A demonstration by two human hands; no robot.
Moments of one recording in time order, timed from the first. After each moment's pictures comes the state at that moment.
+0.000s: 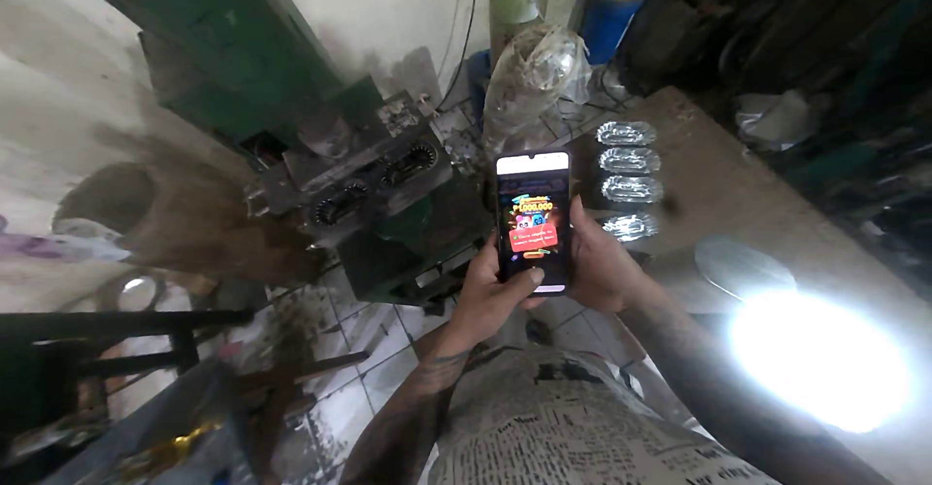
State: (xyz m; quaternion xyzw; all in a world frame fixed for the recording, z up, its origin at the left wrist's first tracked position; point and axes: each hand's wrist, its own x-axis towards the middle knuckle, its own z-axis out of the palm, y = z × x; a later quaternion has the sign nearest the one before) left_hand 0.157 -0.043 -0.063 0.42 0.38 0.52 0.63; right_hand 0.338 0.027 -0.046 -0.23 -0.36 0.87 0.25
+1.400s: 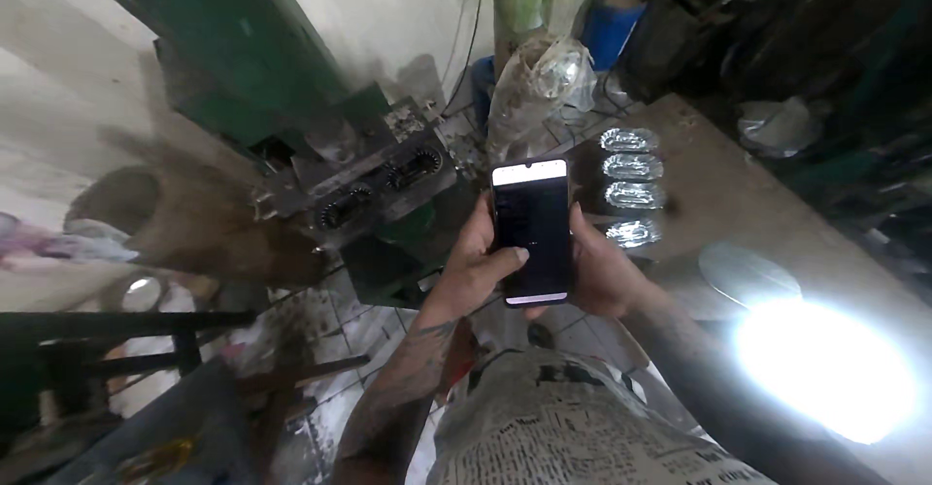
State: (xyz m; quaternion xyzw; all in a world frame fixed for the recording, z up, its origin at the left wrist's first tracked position) left_hand 0.128 -0.009 -0.036 0.52 0.31 0.52 0.61; right_hand 0.335 0.029 -0.042 -0.20 -0.39 0.87 0.22
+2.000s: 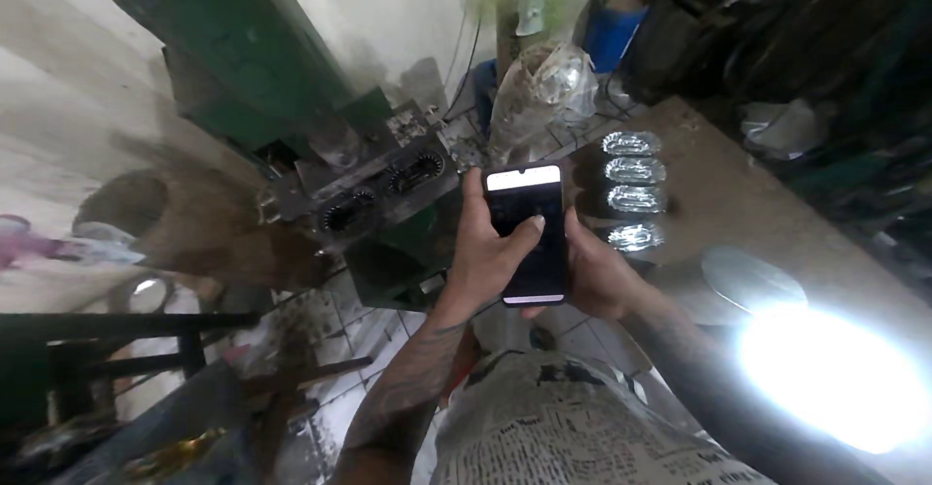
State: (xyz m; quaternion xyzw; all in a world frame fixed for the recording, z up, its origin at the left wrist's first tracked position) left_hand 0.147 0.001 -0.014 0.52 0.49 0.54 0.45; right_hand 0.331 0.031 -0.042 -0.21 -0.40 0.86 0.22
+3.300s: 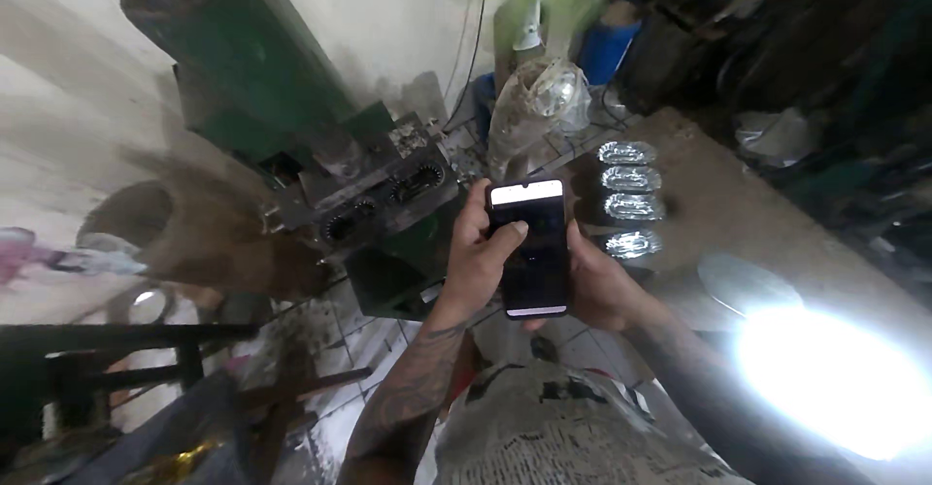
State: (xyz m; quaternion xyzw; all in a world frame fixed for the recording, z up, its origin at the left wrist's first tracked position) left_hand 0.140 0.007 -0.021 0.52 0.34 0.59 0.51; right_hand 0.334 0.026 -0.040 -0.21 -0.40 0.86 0.23
